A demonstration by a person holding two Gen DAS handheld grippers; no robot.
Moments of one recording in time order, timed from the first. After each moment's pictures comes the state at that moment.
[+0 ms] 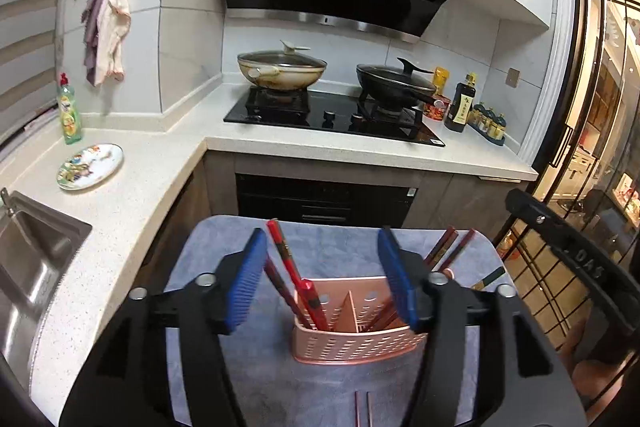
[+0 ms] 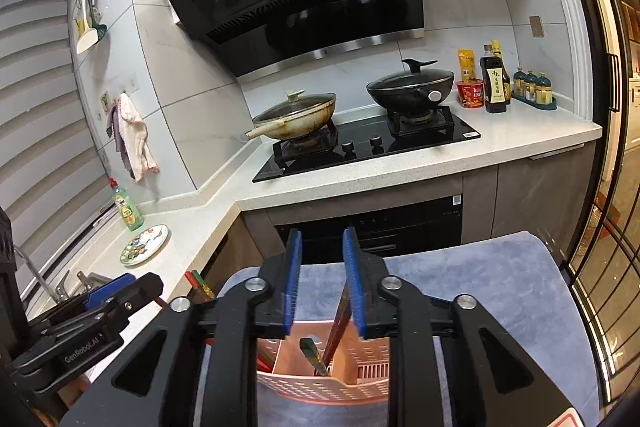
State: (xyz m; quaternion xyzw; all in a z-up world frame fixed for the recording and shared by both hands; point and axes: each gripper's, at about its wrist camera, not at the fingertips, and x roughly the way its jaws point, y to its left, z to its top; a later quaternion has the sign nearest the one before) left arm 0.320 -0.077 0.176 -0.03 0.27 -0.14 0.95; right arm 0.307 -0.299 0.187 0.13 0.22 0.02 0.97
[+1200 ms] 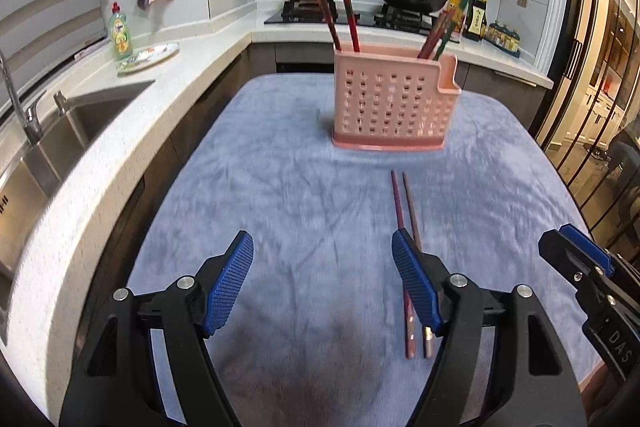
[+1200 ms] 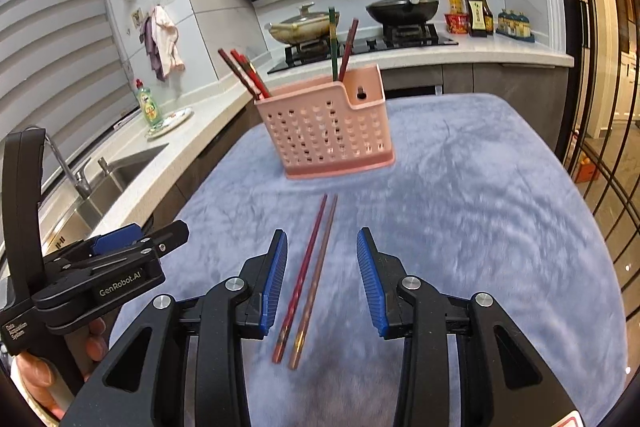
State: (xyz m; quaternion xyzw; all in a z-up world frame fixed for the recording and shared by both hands) left arm 0.120 -0.038 0.041 0.02 0.38 -0.08 0.92; right arm 0.064 -0.240 0.049 0.12 0.34 0.03 0.93
